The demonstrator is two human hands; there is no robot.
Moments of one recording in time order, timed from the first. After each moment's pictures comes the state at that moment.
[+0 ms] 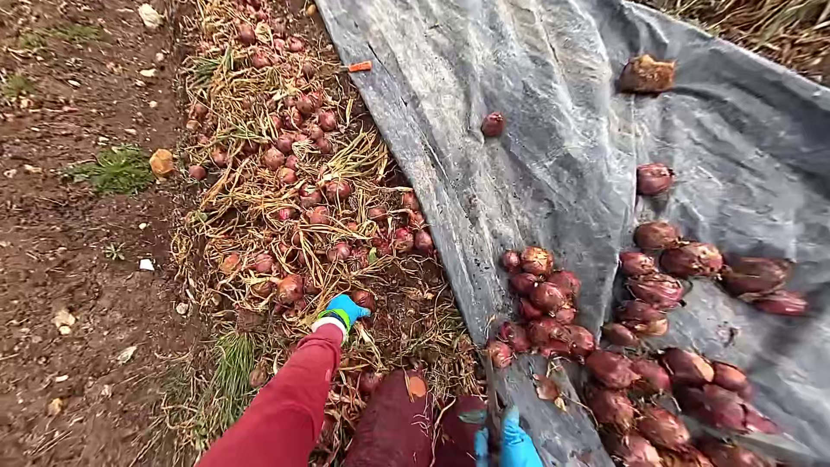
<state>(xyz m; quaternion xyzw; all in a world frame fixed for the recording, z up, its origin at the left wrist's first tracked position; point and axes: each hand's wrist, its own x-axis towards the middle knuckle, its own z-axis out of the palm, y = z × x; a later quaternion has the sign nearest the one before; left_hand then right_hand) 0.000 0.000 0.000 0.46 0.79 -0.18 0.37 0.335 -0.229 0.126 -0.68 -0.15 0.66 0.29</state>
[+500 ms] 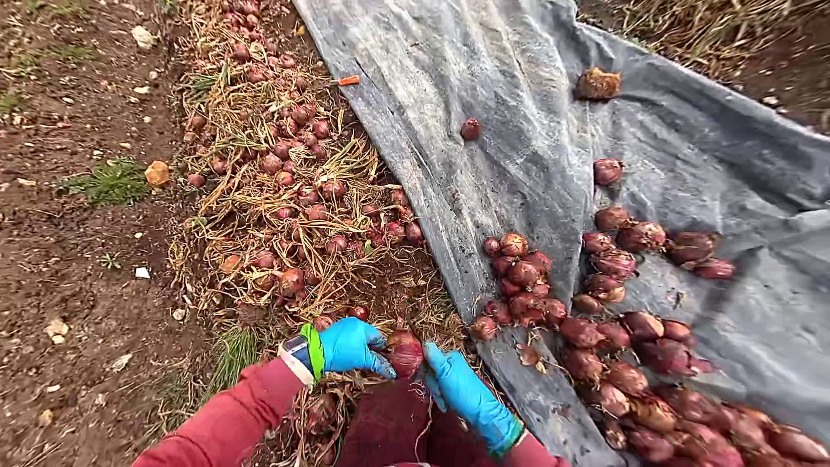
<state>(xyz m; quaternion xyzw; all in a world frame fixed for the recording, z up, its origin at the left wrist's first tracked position) 0.034 -0.099 0.221 0.71 0.43 -0.16 0.53 0.282 -0.194 0.157 -0.53 -0.41 0.71 0.23</state>
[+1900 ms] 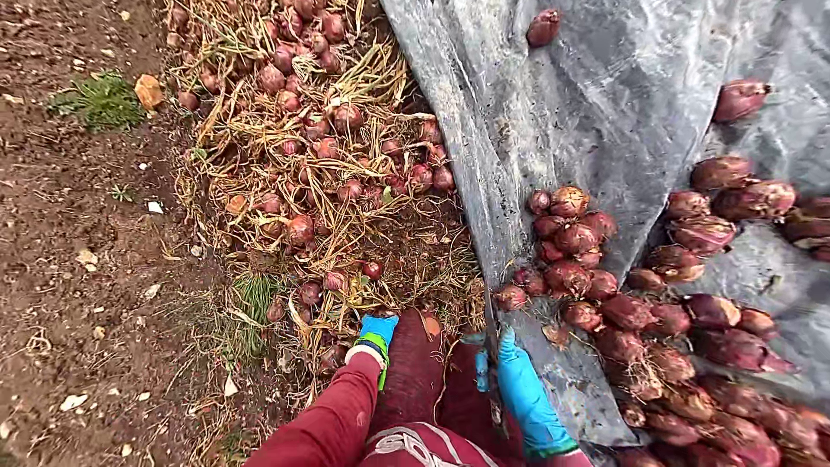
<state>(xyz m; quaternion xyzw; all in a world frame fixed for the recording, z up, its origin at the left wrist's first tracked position) 0.063 -0.192 -0.014 0.19 0.86 -0.10 0.46 0.331 -0.224 0.089 -0.66 -0.22 0.67 0.26</state>
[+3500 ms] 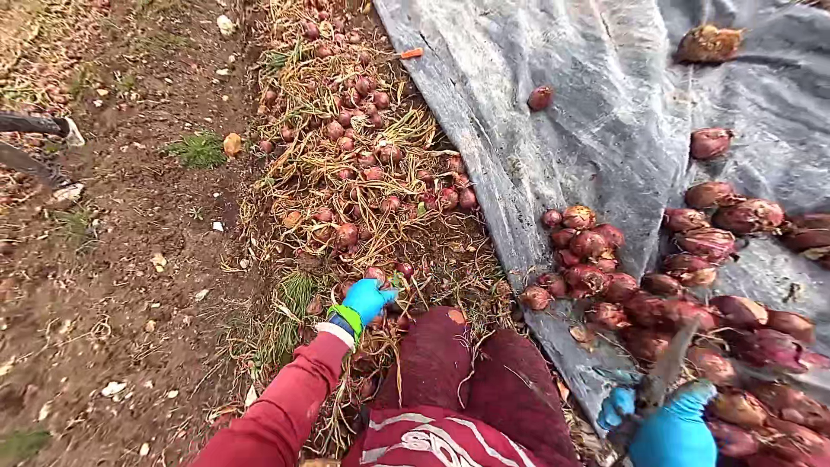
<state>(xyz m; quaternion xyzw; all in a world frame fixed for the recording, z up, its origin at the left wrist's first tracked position) -0.037 -0.186 0.162 0.50 0.75 0.01 0.44 0.400 -0.340 0.168 -0.58 -0.25 0.56 0.53</state>
